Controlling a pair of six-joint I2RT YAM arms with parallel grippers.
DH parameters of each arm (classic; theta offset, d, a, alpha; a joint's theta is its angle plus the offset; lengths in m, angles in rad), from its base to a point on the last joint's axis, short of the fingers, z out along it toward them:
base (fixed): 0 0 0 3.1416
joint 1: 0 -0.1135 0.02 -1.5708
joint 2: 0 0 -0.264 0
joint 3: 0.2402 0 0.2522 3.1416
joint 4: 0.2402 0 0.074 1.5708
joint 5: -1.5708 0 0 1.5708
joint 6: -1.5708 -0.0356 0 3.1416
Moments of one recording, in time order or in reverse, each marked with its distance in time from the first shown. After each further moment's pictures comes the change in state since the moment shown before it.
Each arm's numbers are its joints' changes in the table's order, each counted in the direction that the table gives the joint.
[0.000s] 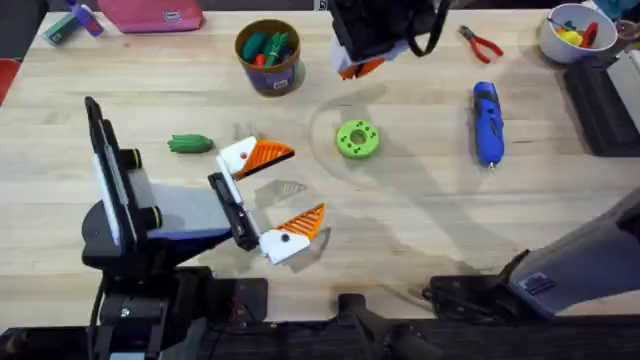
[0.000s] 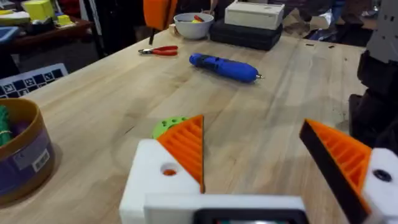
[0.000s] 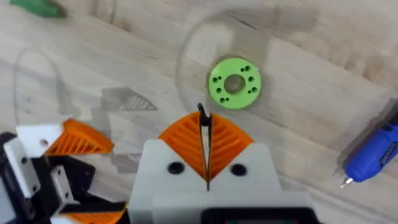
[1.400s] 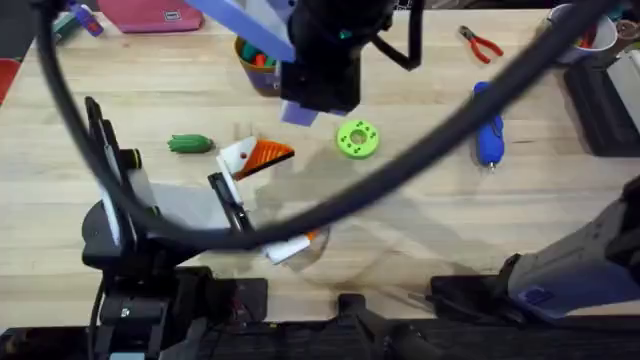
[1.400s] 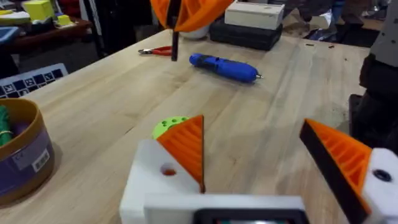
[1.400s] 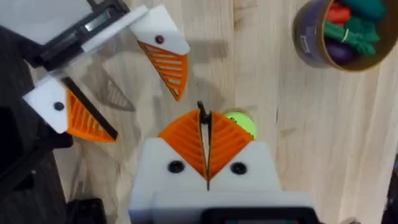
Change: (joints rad) left arm 0.000 0.000 0.000 0.000 0.000 0.000; right arm -0.246 -0.019 0.126 0.057 0.094 0.885
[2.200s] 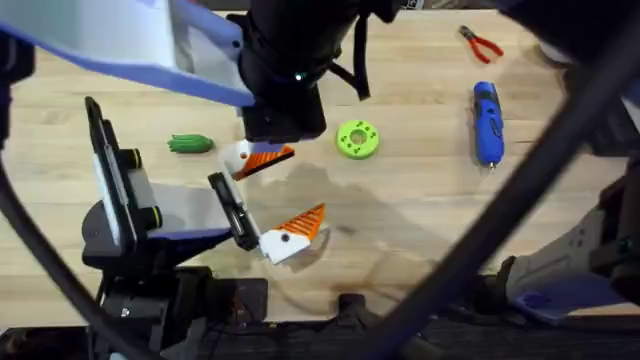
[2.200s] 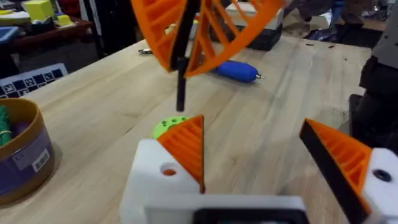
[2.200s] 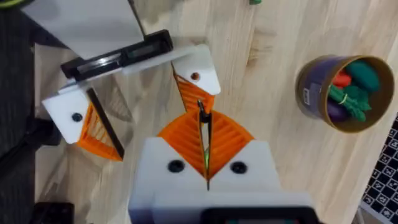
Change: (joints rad) left arm 0.000 0.000 0.000 0.000 0.000 0.000; right arm -0.105 -0.038 0.003 -0.064 0.019 0.148
